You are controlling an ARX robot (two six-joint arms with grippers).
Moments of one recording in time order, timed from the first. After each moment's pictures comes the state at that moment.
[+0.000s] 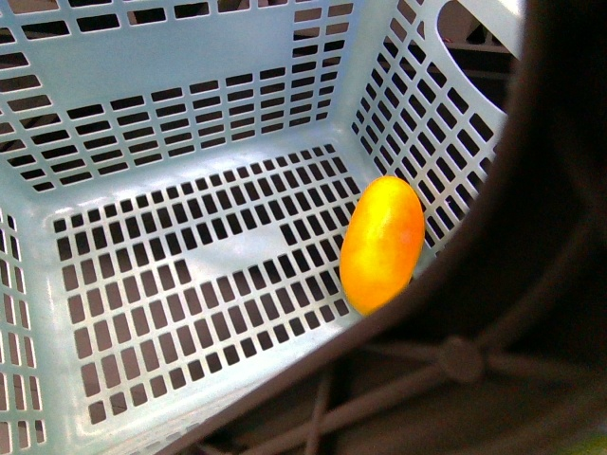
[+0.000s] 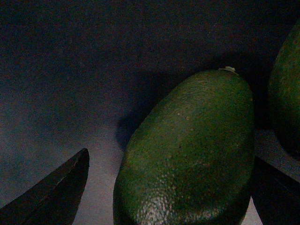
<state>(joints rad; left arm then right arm) -0.61 1.28 1.08 -0.39 0.16 -1.08 -0.23 2.56 1.24 0.29 -0.26 -0.21</state>
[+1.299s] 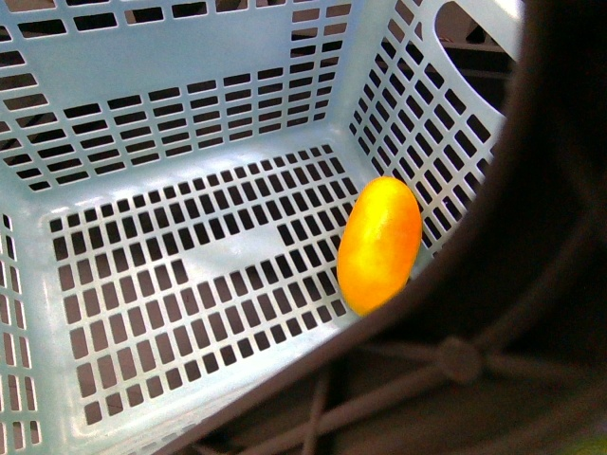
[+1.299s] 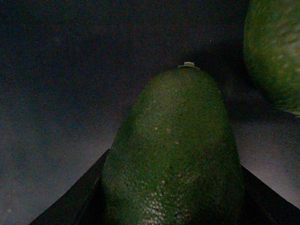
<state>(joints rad) -0.61 1.28 1.08 -0.39 0.16 -1.08 -0.25 2.45 1.07 0.41 -0.28 -0.17</state>
